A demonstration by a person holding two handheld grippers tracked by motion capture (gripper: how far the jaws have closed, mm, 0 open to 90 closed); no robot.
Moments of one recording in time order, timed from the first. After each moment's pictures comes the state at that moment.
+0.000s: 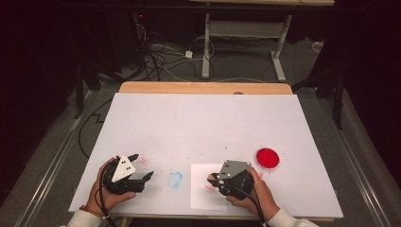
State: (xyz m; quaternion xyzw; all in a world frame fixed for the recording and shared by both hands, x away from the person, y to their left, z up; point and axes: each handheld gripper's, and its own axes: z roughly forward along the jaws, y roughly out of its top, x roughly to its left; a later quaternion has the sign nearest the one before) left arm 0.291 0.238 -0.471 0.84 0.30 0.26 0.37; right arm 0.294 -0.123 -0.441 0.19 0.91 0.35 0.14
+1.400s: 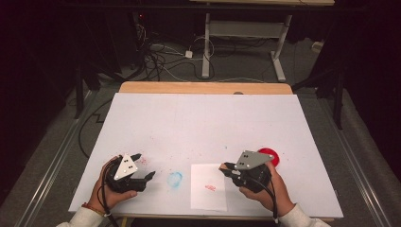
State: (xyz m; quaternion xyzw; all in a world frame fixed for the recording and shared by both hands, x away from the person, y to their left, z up) left arm 0.298 0.236 -0.476 0.85 0.30 0.24 0.37; right arm 0.298 -0.157 -0.411 0.22 0.88 0.38 0.17
